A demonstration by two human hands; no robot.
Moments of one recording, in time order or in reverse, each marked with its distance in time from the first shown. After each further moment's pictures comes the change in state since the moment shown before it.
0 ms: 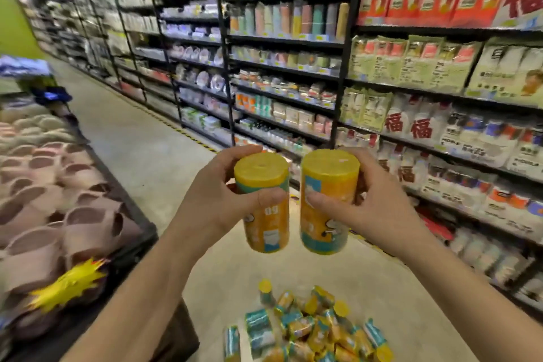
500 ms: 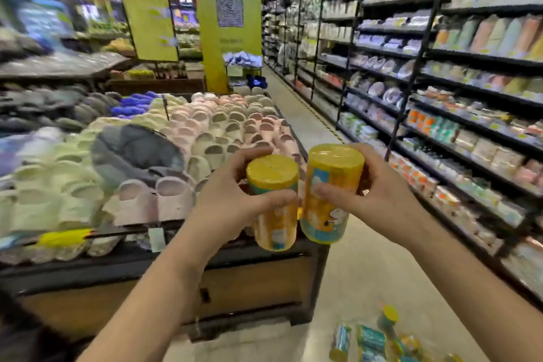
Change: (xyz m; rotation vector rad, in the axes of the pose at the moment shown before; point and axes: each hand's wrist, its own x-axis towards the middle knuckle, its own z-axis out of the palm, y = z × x) left_hand -0.255 0.018 -0.272 0.193 0.556 -0.121; right_hand -0.054 -0.197 0.266 0.223 -0.522 -0.268
